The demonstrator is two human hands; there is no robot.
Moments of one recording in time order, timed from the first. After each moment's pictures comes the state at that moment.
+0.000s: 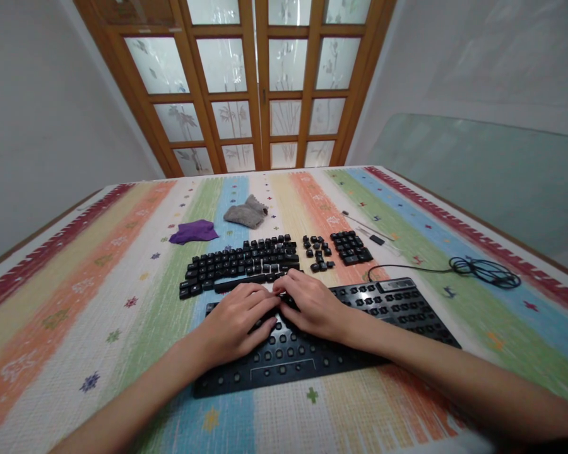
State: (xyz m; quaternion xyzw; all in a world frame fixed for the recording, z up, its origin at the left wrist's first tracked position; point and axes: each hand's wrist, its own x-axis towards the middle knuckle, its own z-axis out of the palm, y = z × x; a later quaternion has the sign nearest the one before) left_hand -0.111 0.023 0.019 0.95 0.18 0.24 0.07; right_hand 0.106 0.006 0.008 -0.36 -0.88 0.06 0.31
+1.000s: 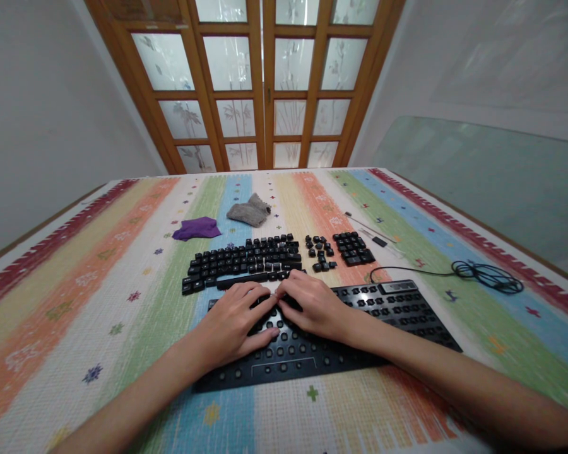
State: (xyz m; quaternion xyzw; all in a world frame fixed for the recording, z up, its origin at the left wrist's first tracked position) left_hand -0.119 0.020 0.014 0.95 0.21 0.21 0.03; right_hand 0.107 0.006 0.009 -0.36 -0.88 0.07 0.30
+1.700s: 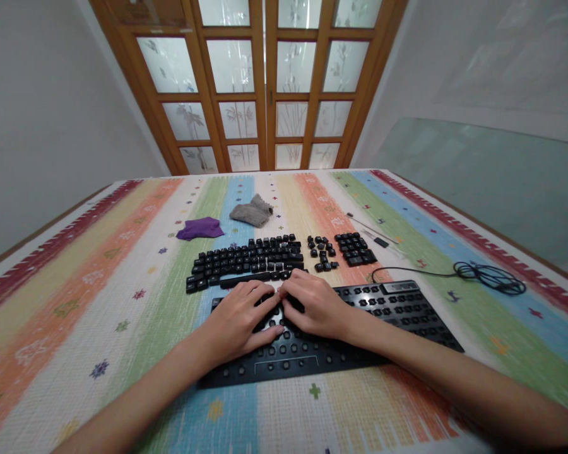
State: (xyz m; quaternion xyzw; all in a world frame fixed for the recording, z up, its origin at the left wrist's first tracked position) left_hand -0.115 0.018 0.013 0.95 0.21 0.22 0.02; right_hand 0.103 0.006 0.011 -0.36 -0.88 0.06 0.30
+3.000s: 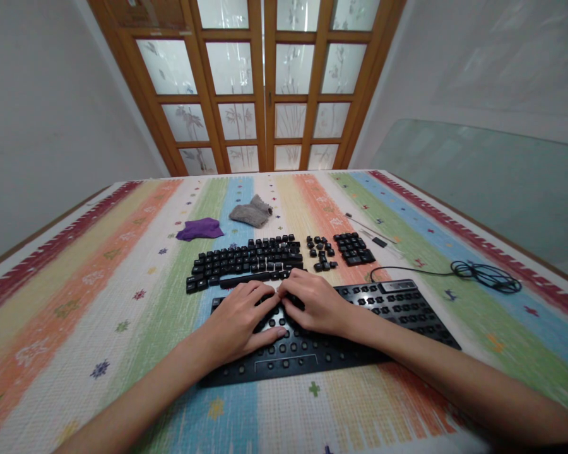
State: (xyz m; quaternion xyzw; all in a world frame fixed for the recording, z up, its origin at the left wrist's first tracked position) left_hand -0.114 0.017 0.014 0.95 0.22 0.22 0.04; right_hand 0.106 0.008 0.012 -0.36 -0.88 0.06 0.30
